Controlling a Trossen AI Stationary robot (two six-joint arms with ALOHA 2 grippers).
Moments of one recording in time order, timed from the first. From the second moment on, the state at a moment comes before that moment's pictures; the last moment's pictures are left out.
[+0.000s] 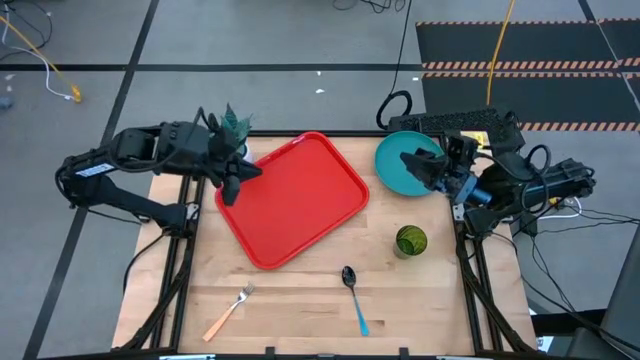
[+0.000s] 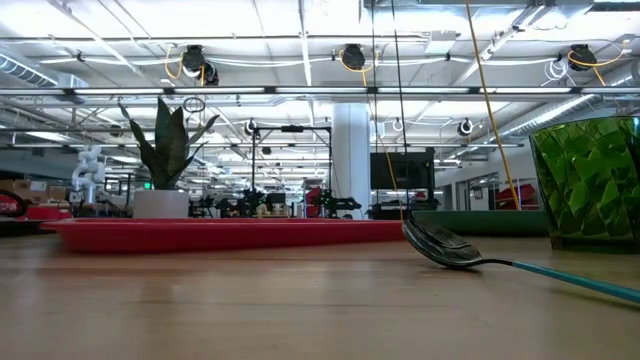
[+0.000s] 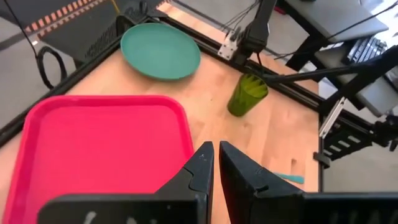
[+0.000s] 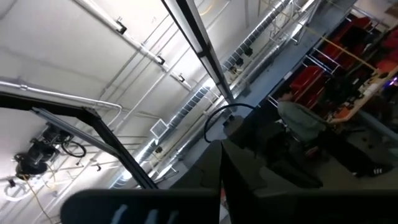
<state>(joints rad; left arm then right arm) 0.04 1.13 1.58 -1.02 -0.10 -0.44 0.25 0.94 0.95 0.54 0.39 0.71</state>
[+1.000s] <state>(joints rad) 0.04 1.13 1.60 -0.99 -0.07 -0.48 0.24 1.04 0.95 0.73 0.42 0.64</state>
